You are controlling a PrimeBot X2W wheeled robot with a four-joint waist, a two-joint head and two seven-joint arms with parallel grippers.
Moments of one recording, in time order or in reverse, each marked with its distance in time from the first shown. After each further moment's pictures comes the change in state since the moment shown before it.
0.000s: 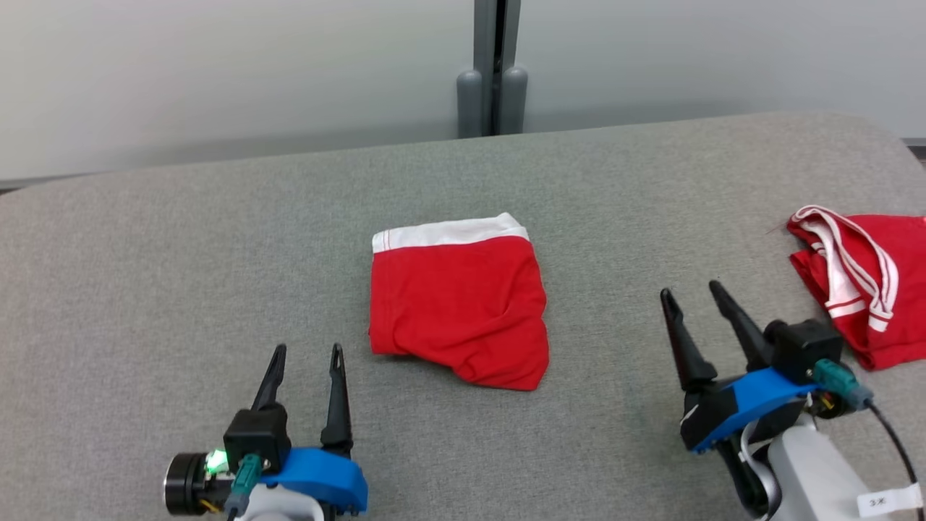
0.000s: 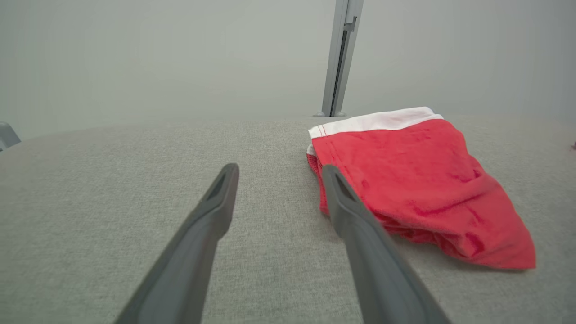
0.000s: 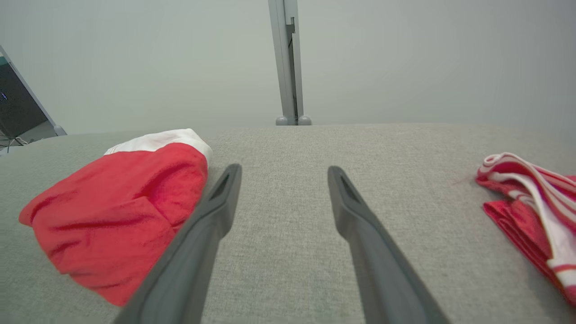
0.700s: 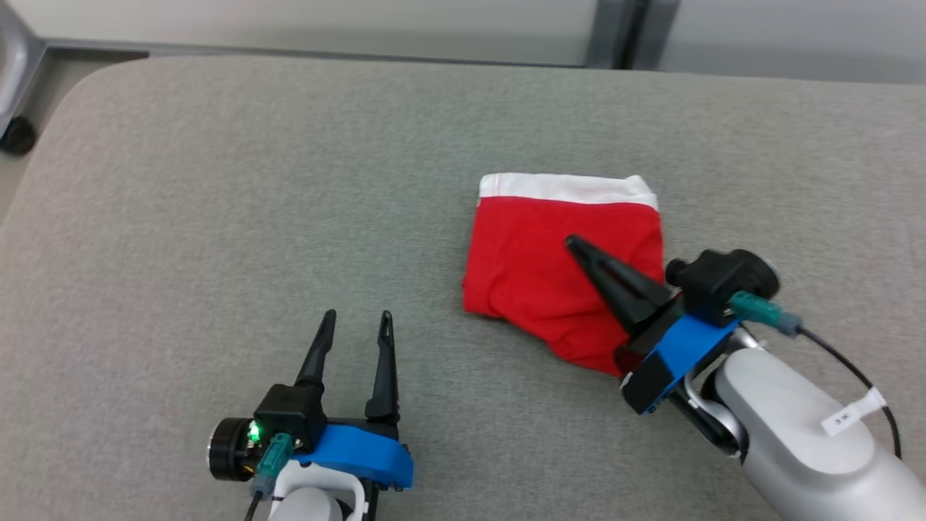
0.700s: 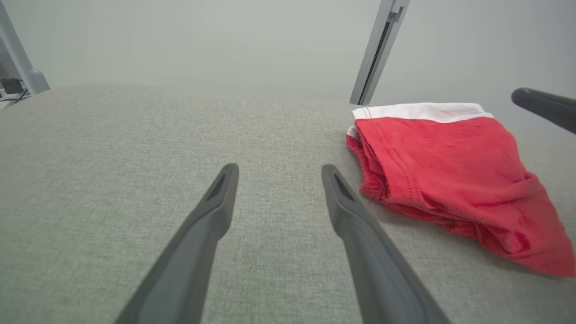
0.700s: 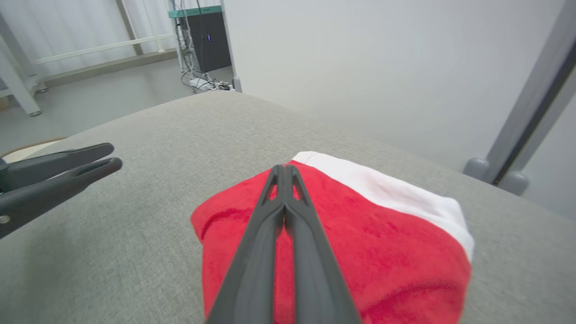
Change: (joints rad) left arm -0.029 0.000 -0.159 -0.094 -0.138 0.043 0.000; right arm -0.291 -0.184 0.595 -0.104 0.201 0.000 0.000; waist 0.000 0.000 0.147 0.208
